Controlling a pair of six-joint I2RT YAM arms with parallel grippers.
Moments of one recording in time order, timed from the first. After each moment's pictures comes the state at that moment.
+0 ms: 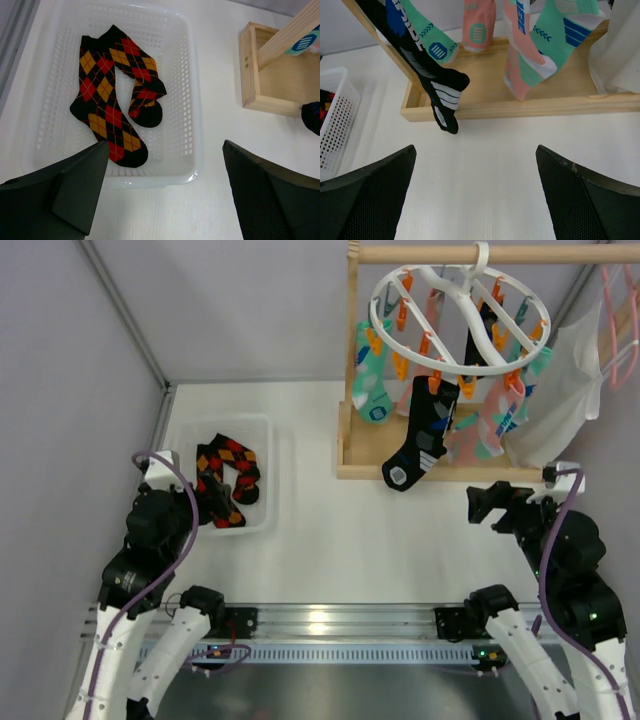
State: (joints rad) left arm -0.28 0.50 0.92 -0.76 -0.23 -0.35; right arm 0.27 0.35 0.92 -0.77 0.17 0.28
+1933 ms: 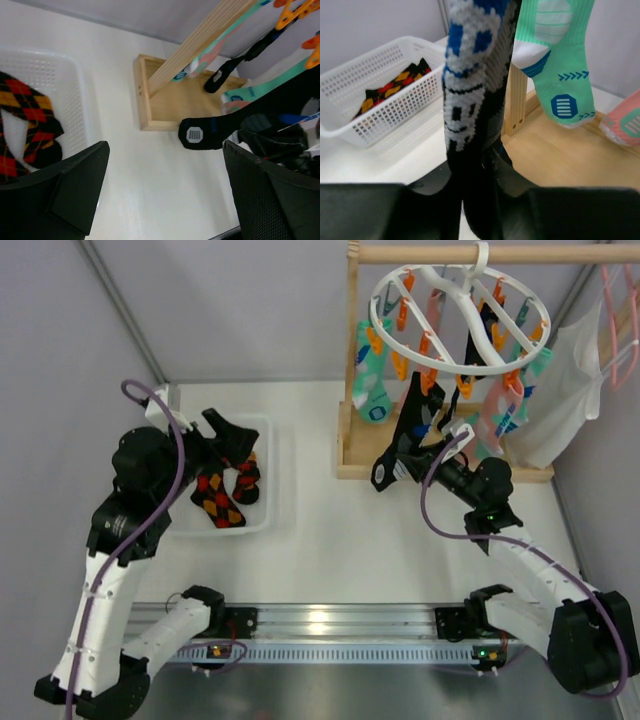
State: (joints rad) left arm -0.31 0.82 1.28 -0.69 0.03 -0.55; right arm 0.25 1.01 0.49 0.59 -0.56 0.13
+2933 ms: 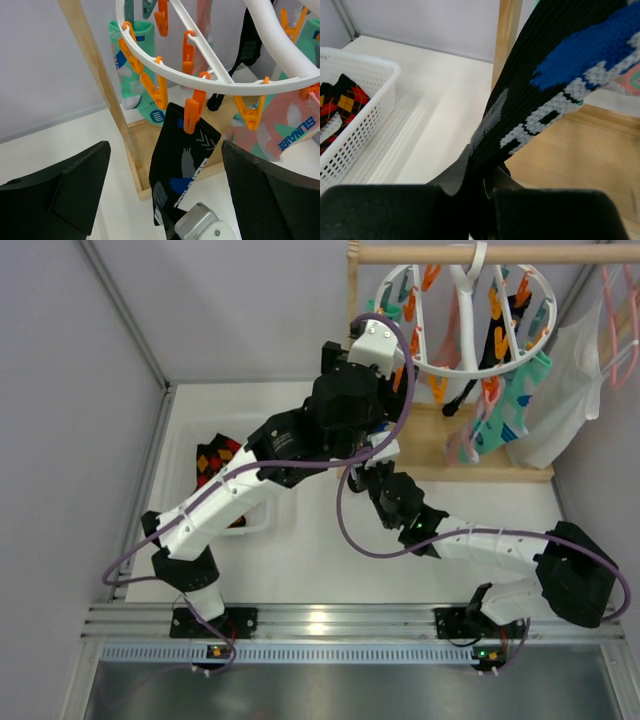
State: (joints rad) left arm -1.11 1.74 2.26 -0.65 -0.74 -0.10; right arm 0.95 1.31 0.69 0.64 0.61 -0.02
